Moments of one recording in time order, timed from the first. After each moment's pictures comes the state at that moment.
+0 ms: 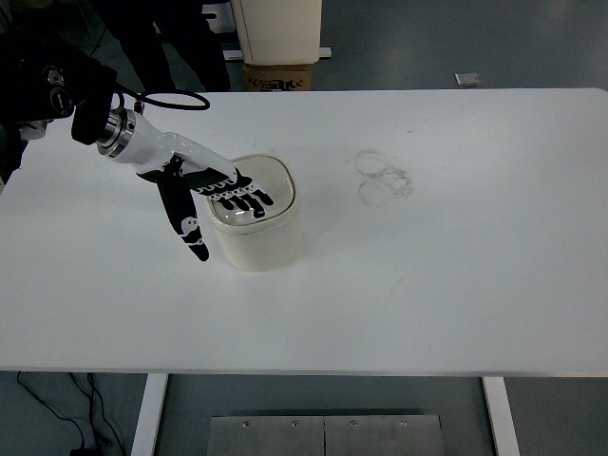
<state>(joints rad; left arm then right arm) -1.91 0.46 0.88 -1.23 0.34 -0.61 -0.30 0.04 0.00 0.28 0.10 -0.32 0.06 0.15</state>
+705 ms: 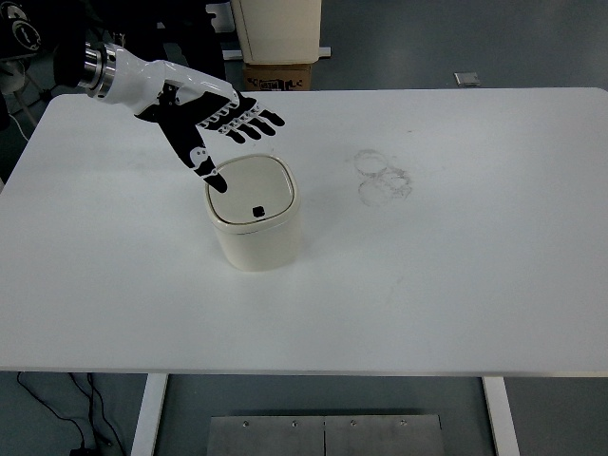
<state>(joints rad) -1.94 0.51 0.78 -1.14 0.22 -0.61 -0.30 0.04 0.00 0.28 0.10 -0.32 0.06 0.15</state>
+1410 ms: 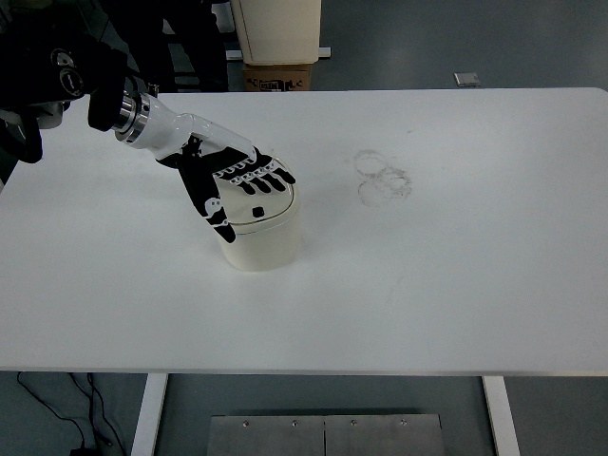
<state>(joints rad) -1.89 0.45 0.78 -1.19 0.26 -0.61 -0.26 0.04 0.00 0.28 0.10 -0.32 0.06 0.15</state>
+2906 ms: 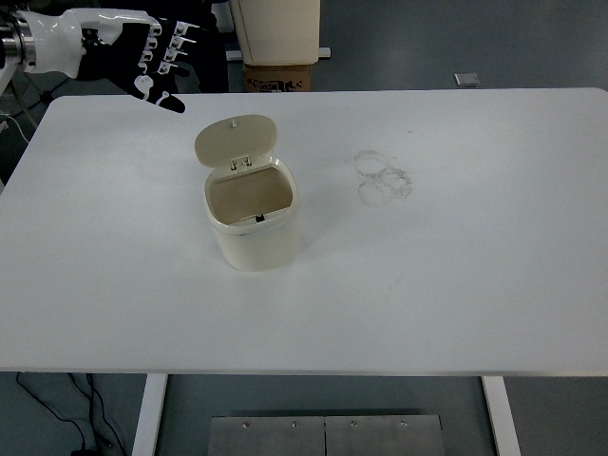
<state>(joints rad) -1.69 0.67 0.52 -0.88 0.05 -0.61 -0.26 0.04 0.00 0.28 0.10 -0.32 0.06 0.15</state>
